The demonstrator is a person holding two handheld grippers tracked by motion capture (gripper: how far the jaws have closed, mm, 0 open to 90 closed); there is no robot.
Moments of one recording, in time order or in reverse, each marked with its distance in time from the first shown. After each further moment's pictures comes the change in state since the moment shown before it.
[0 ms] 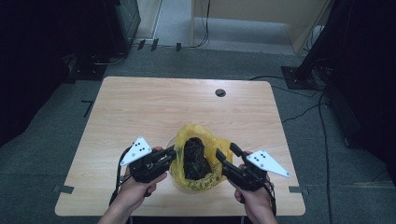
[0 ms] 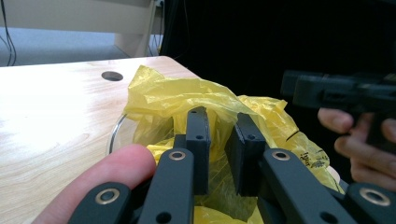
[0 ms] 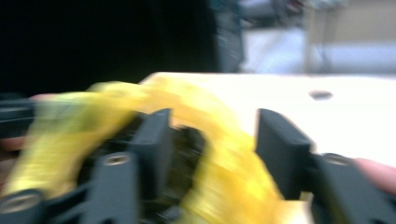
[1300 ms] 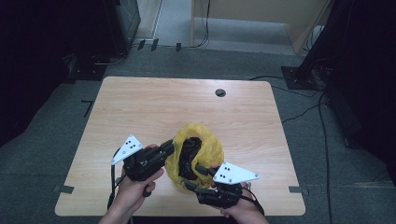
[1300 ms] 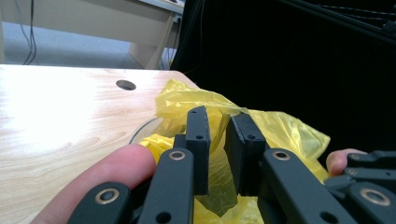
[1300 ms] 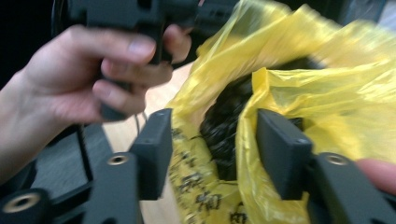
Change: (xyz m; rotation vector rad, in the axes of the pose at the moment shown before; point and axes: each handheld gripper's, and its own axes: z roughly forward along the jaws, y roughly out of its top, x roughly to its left) left arm 0.000 0.007 -0.010 -0.077 0.056 -0.105; right arm 0.062 -0.014 0.010 0.220 0.449 -0.282
